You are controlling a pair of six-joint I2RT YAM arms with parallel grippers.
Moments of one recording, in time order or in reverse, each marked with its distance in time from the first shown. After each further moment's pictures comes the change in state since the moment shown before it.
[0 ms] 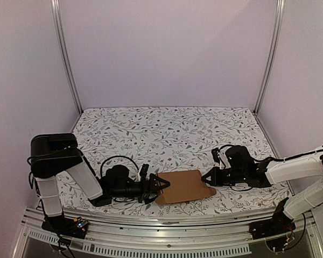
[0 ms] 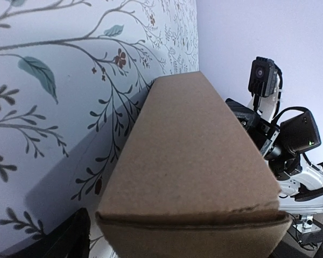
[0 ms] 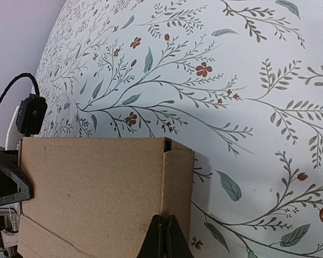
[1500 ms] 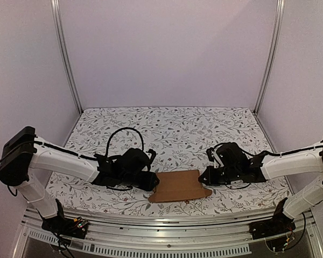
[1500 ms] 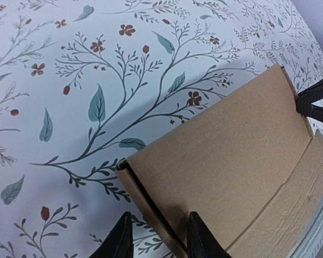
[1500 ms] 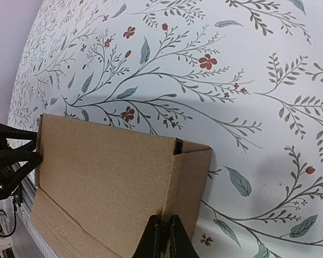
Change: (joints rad) left arm -0.060 -0.309 0.368 -1.221 -0.430 0.732; right arm 0.064 0.049 0.142 -0.200 0.096 0.019
